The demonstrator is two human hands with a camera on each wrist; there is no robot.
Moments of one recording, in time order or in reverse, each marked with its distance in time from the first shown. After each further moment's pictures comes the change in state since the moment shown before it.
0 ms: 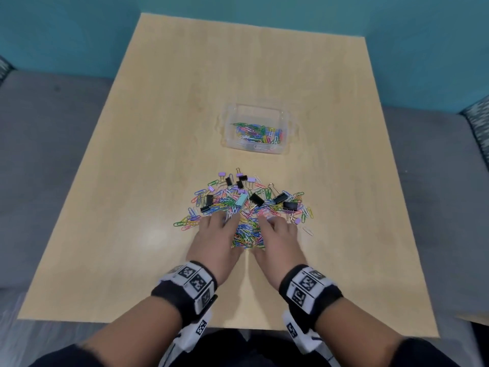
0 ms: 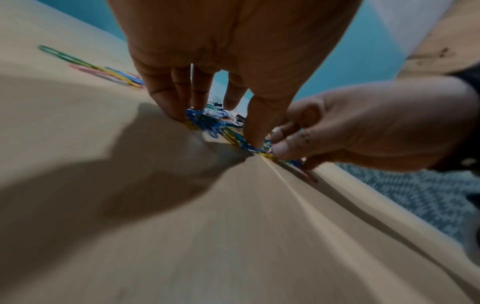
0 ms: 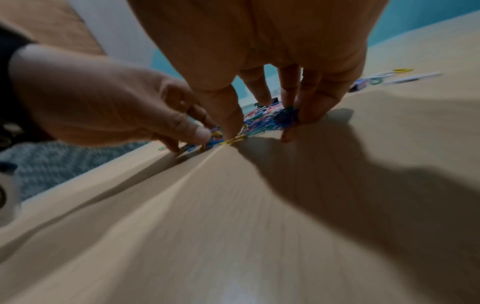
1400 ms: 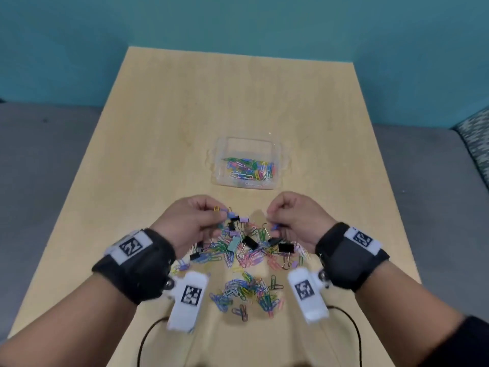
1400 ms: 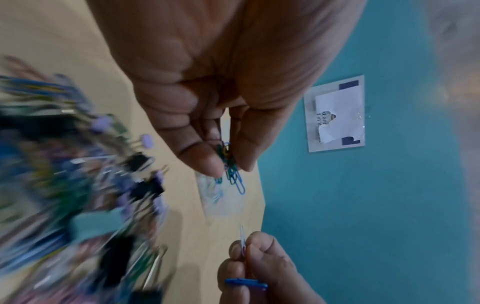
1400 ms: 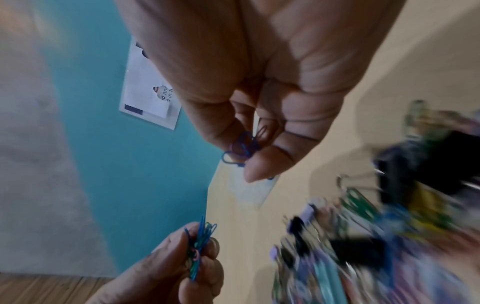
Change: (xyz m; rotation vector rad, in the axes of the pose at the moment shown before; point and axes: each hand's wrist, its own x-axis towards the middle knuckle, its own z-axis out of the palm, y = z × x) left_hand 0.107 -0.002 -0.113 -1.322 -0.222 -0.415; right_hand 0.111 0.012 -0.124 1.203 -0.212 0.317
